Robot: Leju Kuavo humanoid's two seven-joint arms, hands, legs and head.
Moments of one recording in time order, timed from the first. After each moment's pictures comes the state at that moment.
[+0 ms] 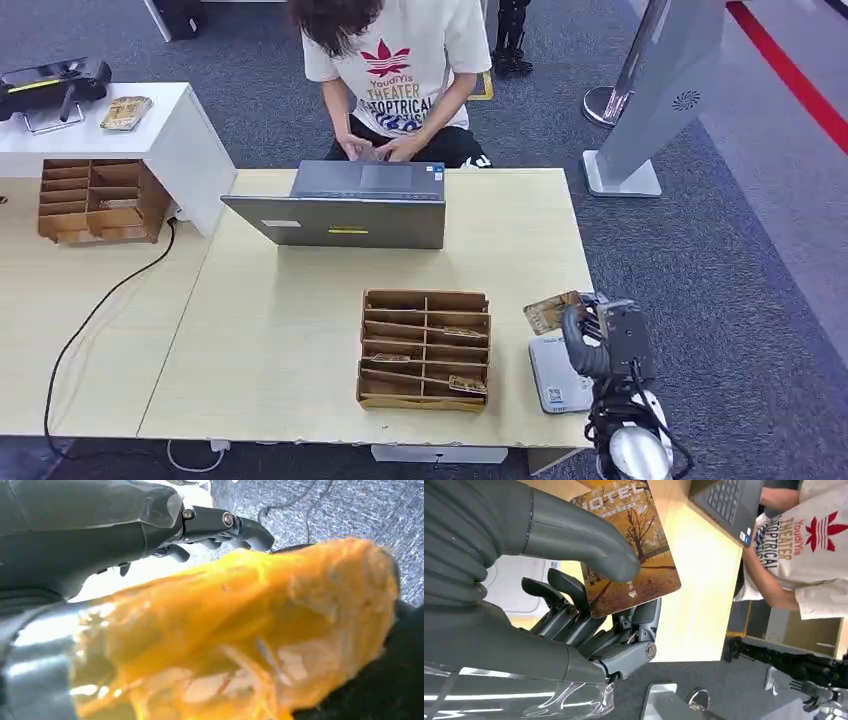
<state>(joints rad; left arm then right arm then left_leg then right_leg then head) -0.07 -0.18 -0.01 -0.19 -1.02 -0.20 0.48 -0.02 0.04 0.07 -1.52 0.18 -0.14 -0.06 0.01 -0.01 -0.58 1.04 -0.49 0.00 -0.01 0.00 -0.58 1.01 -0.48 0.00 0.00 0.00</state>
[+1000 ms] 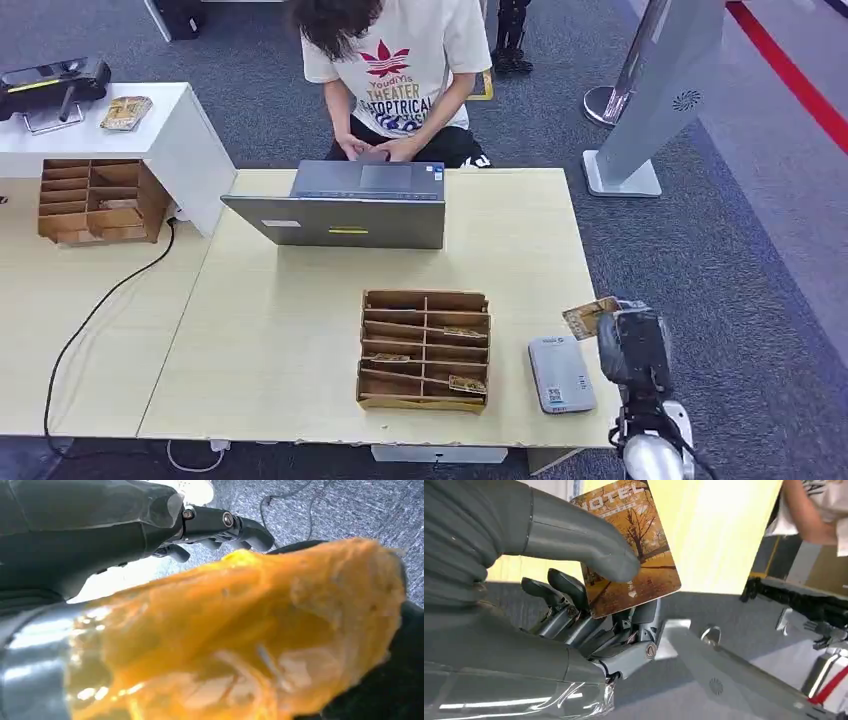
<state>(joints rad) -0.07 -0.19 0.04 -0.19 -1.04 -0.21 0.49 0.01 0.03 -0.01 -1.52 0.42 -0.25 -0.03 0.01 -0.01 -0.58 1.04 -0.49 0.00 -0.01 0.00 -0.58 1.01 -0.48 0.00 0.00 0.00</state>
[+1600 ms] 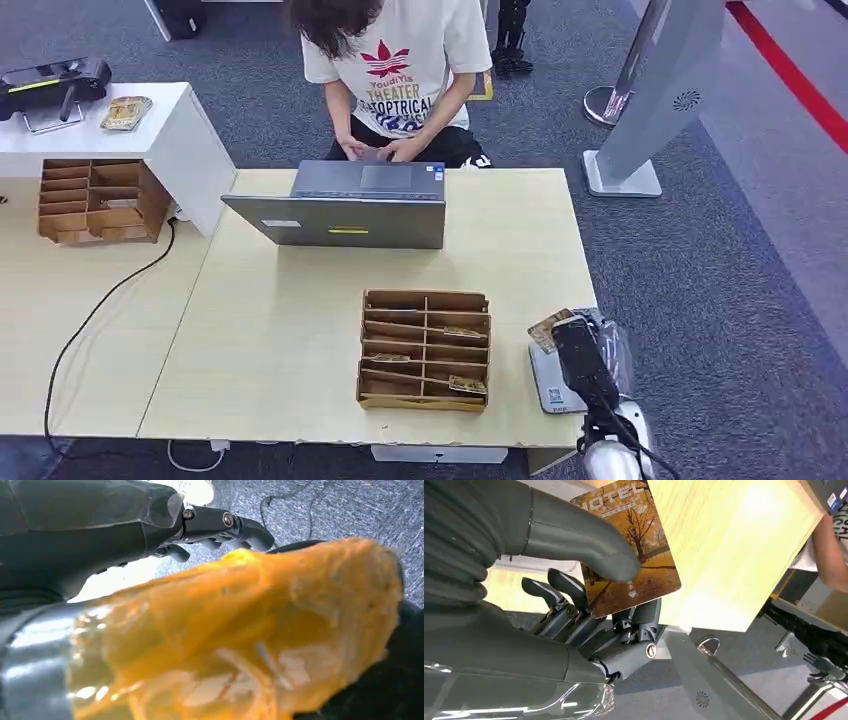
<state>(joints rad) -0.07 -0.19 0.06 -0.19 -1.06 -0.21 0.48 0.00 0.05 0.12 -1.45 0.58 -0.27 0.00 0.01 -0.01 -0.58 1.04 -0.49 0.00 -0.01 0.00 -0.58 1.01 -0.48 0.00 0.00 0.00</state>
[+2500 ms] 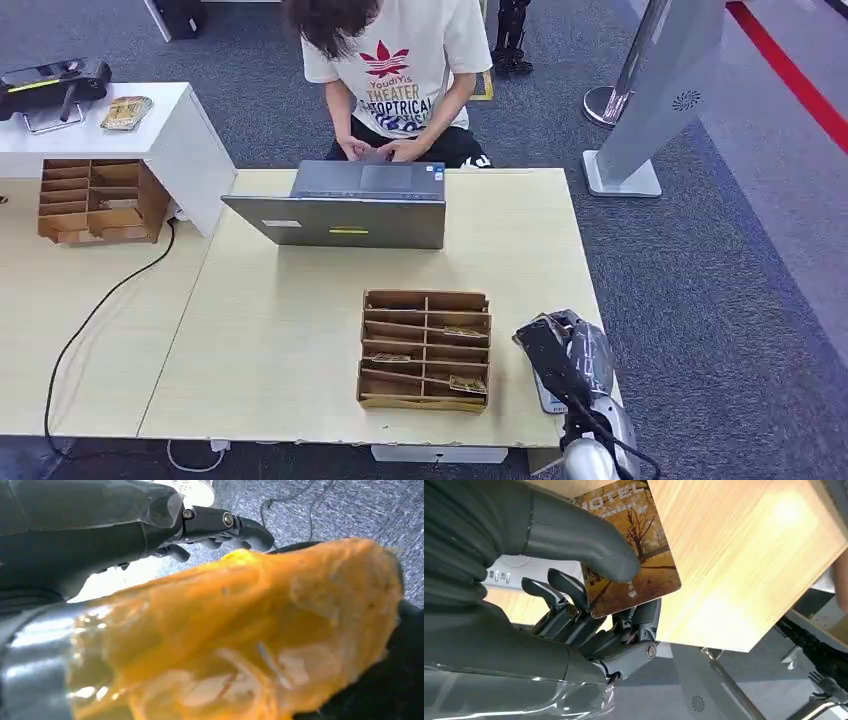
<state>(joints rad) -0.07 -0.19 0.07 -0.19 -1.09 -0.21 0.49 -0.03 0.05 0.19 -1.39 0.71 -0.29 0.09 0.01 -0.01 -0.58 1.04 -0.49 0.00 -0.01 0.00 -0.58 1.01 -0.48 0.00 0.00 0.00</state>
